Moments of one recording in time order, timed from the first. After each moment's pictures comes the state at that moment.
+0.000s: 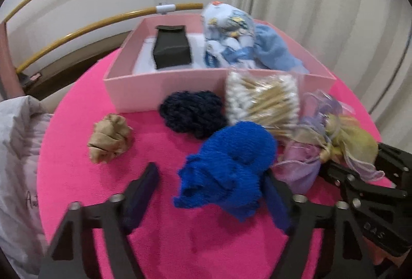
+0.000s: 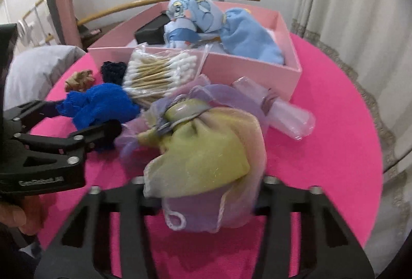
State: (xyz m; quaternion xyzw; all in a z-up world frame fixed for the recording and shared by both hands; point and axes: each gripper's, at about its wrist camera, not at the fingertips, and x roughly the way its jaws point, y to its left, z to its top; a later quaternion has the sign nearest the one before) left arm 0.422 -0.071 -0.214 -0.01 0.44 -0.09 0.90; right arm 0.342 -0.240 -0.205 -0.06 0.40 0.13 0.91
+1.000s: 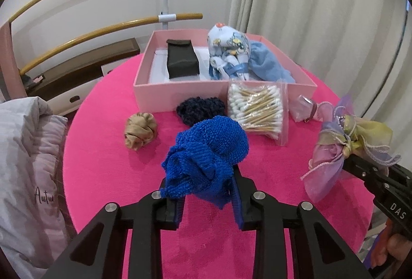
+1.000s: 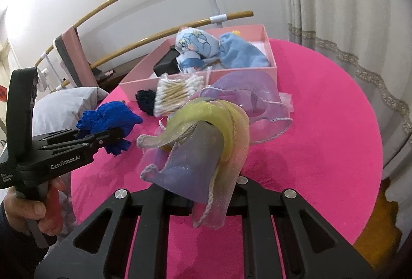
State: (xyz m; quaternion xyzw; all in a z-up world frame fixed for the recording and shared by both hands) left arm 0.372 -0.043 -0.170 -0.02 0.41 -0.09 0.91; right arm 0.284 -0.265 -0.175 0.04 0.34 0.15 0.93
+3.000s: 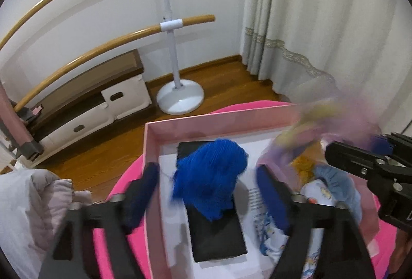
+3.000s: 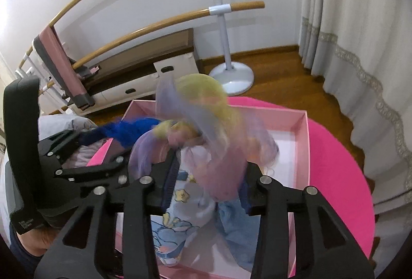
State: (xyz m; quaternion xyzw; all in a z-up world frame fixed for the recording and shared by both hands) left arm 0.722 -0.061 -0.097 0.03 0.44 -0.06 0.90; right arm 0.570 -0.230 -0.108 0.03 0.43 0.15 0.89
